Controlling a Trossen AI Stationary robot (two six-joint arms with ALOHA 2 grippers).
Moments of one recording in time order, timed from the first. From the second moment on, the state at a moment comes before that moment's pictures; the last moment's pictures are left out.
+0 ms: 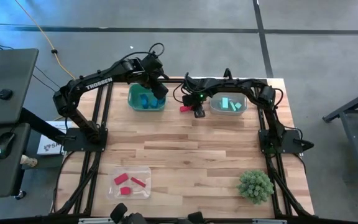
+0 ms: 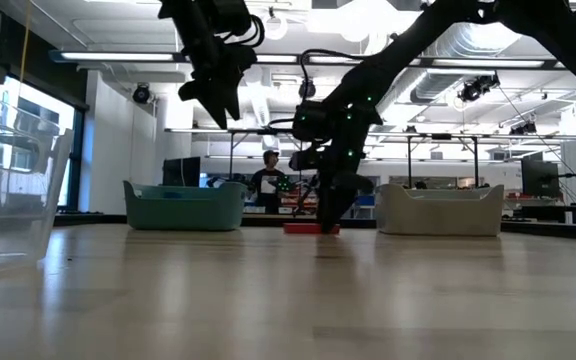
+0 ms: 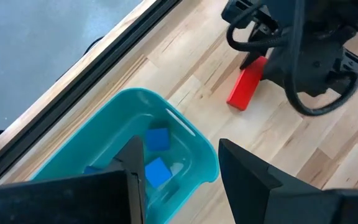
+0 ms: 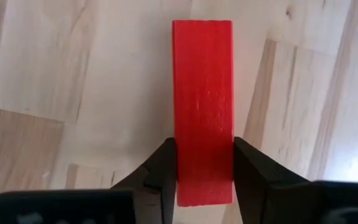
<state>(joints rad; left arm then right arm) 0.67 1.61 1.50 -0.95 -0.03 -0.18 -0.48 2.13 1.48 -0.66 -0.13 -0.71</state>
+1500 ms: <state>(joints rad) 0.74 1.62 1.50 -0.88 0.50 -0.46 -0.26 1.81 1.62 -0.60 0.19 -0.50</state>
